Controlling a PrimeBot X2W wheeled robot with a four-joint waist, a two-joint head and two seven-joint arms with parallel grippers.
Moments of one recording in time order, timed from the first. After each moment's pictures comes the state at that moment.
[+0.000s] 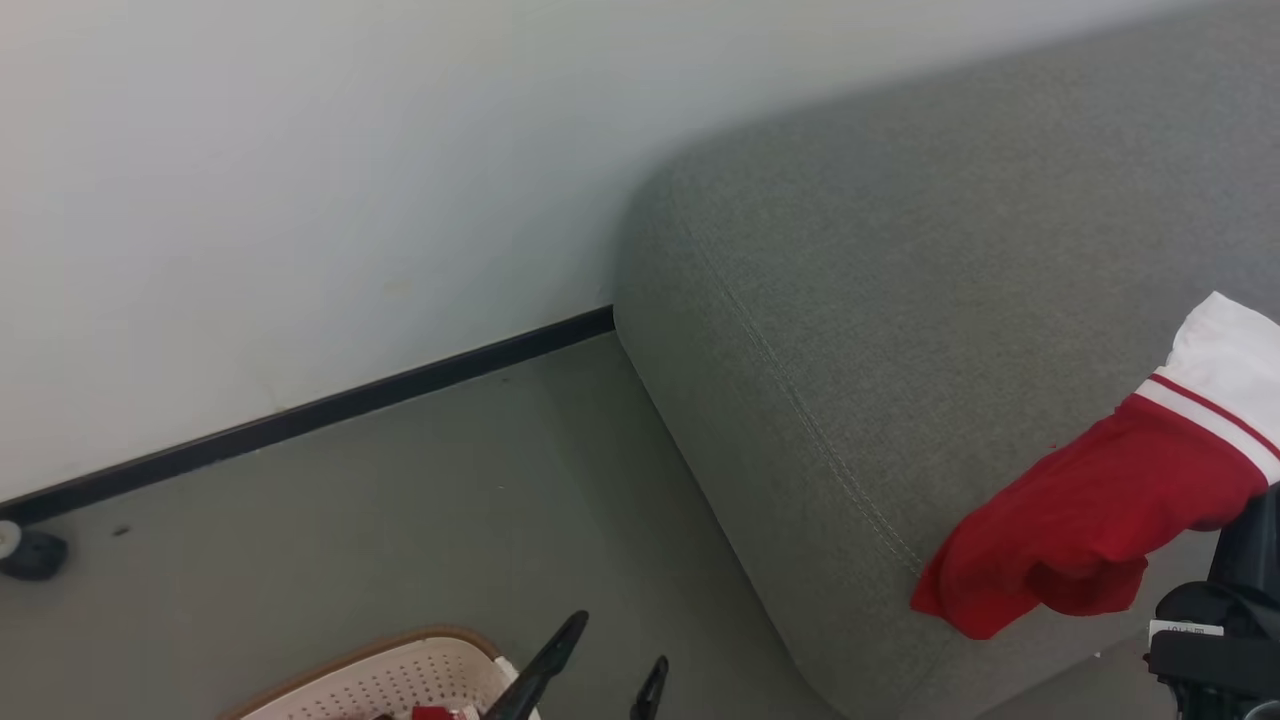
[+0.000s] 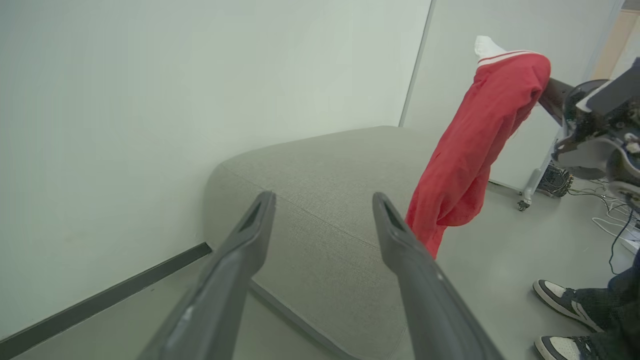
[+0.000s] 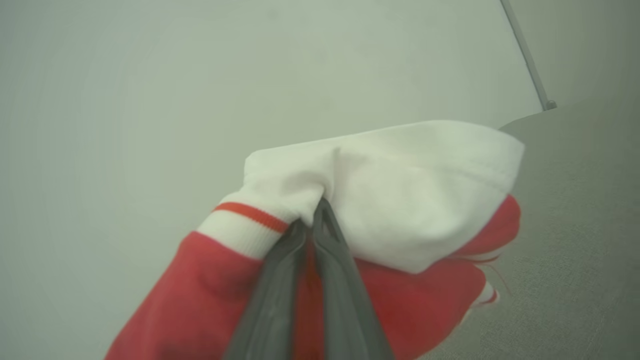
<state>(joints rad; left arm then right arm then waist) 0.06 0.13 -0.46 -0.08 -0.24 -0.12 -0.25 -0.08 -0.04 -0.13 -0.13 0.60 0.03 -0.25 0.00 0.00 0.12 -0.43</state>
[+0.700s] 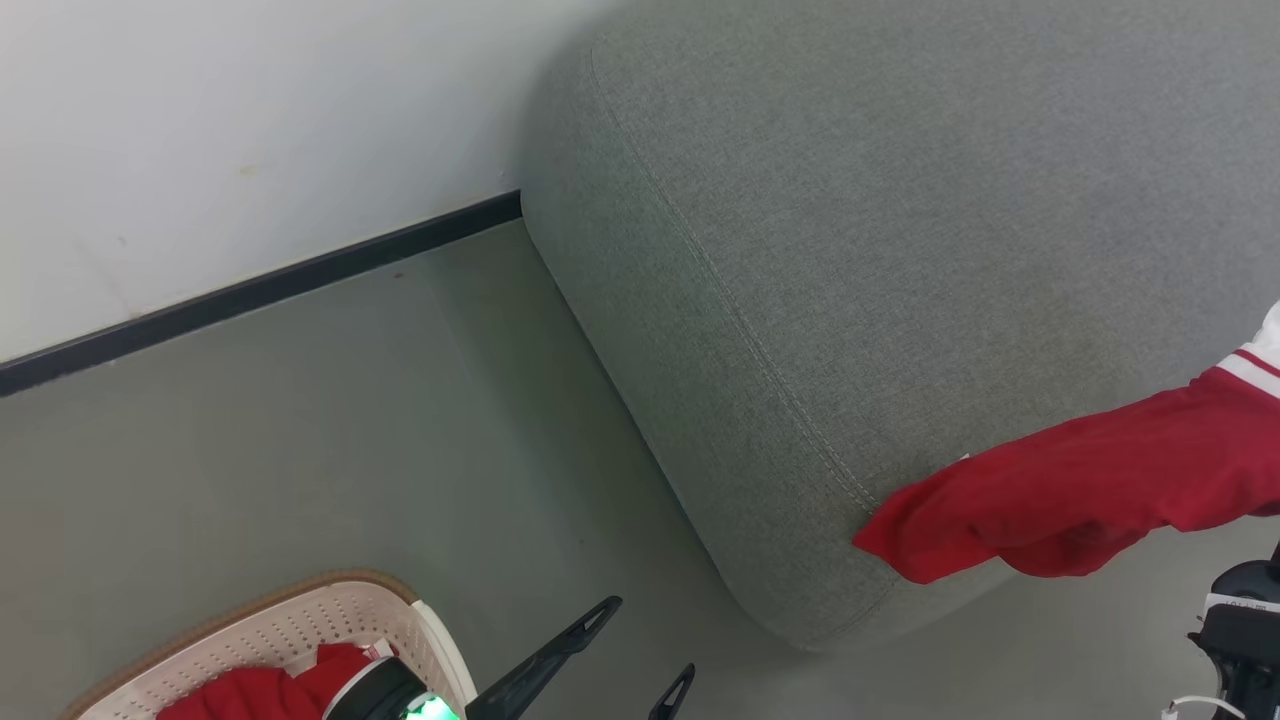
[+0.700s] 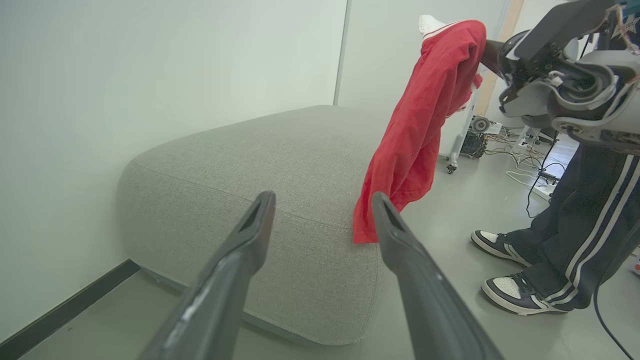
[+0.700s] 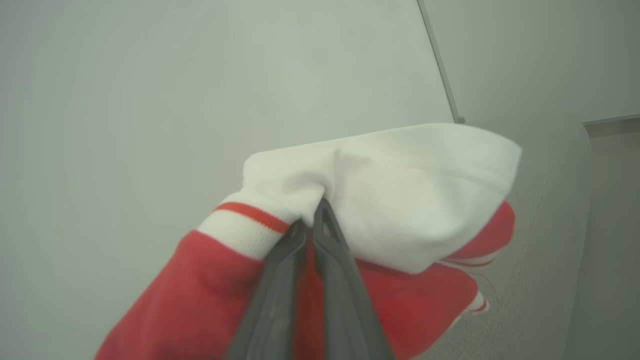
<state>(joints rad) -0.07 0.31 -0.61 -0.15 -0.22 -0.13 -0.25 -0.09 -0.04 -0.17 -0.19 0.66 -0.07 -0.25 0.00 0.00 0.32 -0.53</state>
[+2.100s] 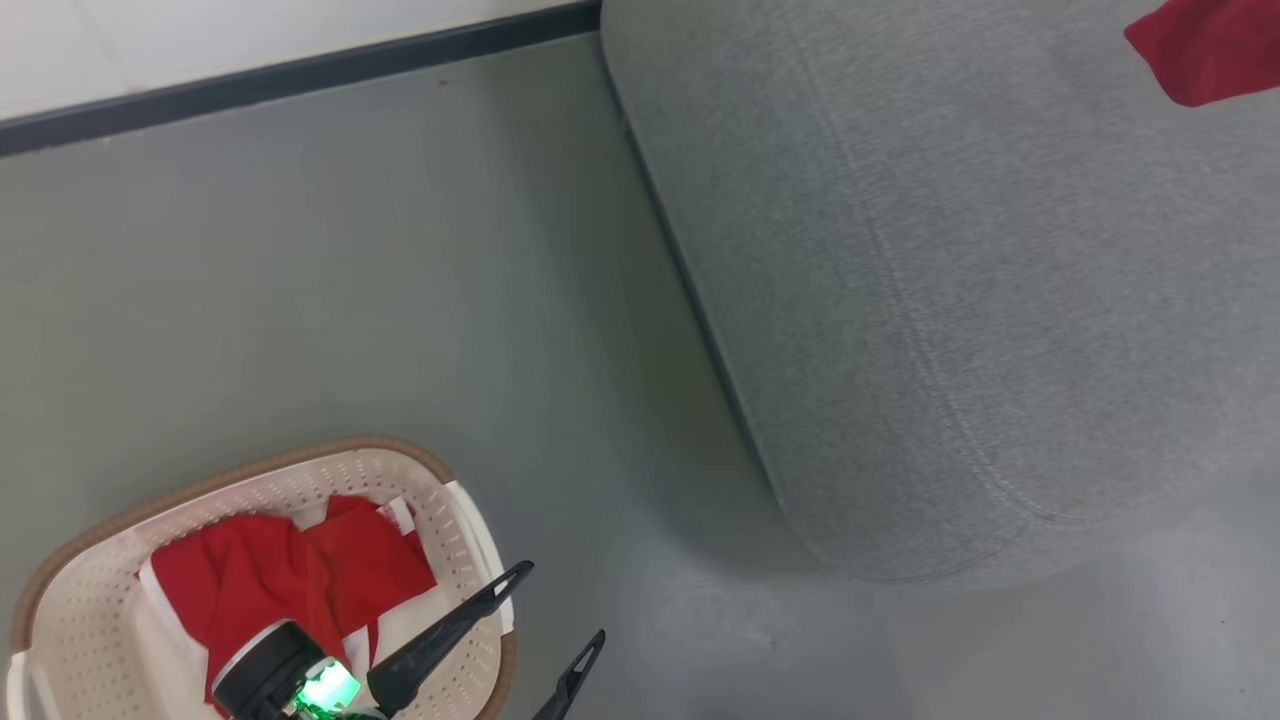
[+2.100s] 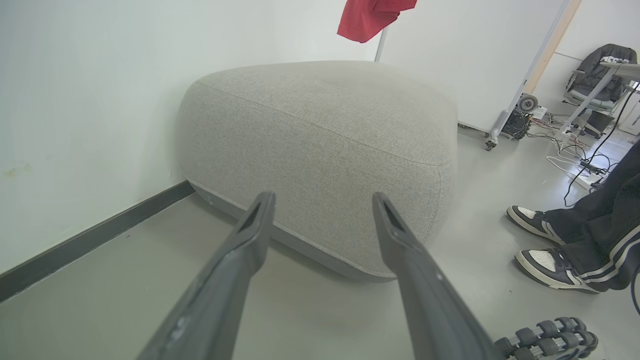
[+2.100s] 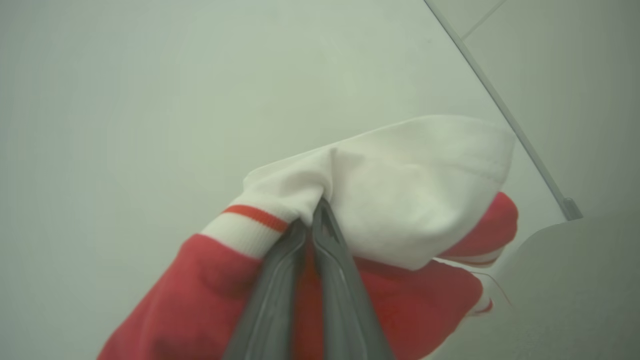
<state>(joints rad) -0.11 0.47 -0.56 -0.21 -0.22 -0.13 -0.25 -1.00 -0.28 -0.44 0.31 0.74 0.09 -0.26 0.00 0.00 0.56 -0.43</state>
